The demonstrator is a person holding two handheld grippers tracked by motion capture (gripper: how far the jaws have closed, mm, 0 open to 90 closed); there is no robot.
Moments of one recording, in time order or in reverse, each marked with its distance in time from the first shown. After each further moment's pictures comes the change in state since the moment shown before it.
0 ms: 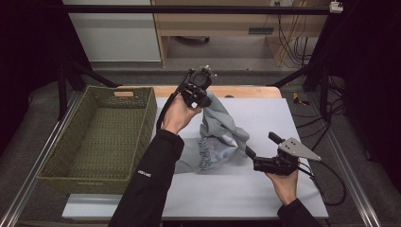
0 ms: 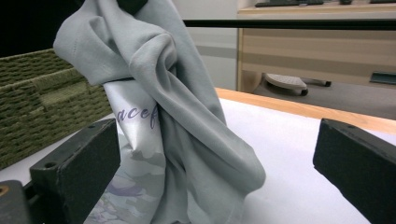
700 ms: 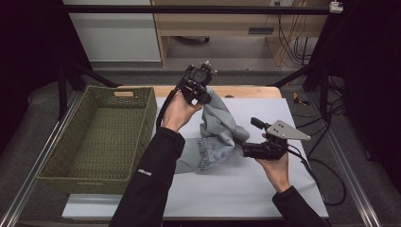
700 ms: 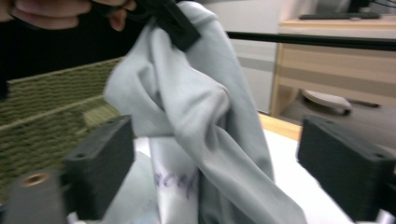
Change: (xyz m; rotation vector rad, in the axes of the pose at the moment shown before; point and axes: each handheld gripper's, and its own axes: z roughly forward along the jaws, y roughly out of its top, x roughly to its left) left arm 0.001 0.006 -0.009 -0.005 0.014 -0.011; right arm 0.016 0.045 0.031 -0.014 0.165 -0.031
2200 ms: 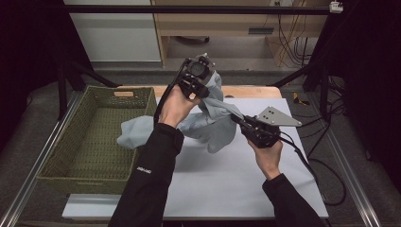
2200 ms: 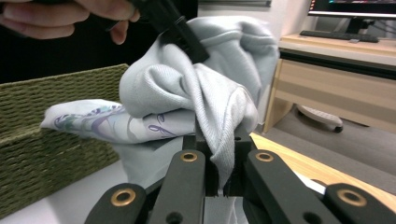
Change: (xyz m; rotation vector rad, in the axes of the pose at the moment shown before) left arm 0.002 0.011 -0.018 -0.003 0.031 -0.008; right arm 0.009 0.038 0.023 -0.005 -0.007 -0.098
